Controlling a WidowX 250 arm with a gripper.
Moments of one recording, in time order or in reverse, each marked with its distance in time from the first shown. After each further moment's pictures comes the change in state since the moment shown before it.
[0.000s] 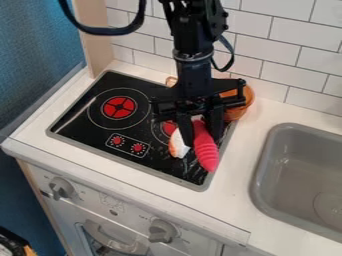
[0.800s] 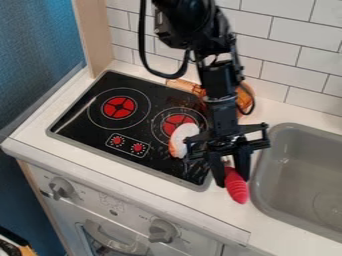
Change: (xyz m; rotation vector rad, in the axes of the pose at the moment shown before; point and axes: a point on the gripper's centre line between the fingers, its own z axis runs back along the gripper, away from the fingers) arm -0.005 -0.016 -0.072 0.008 0.340 -0.017
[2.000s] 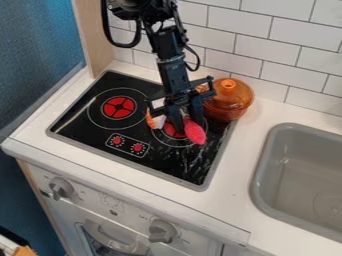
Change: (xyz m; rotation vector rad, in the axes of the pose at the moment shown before) arm 0.095 0.034 0.050 -0.084 -0.105 0.194
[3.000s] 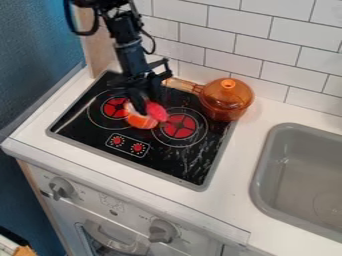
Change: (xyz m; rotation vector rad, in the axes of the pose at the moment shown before) arm 0.049 0.042 0.029 -0.034 -0.096 0.164
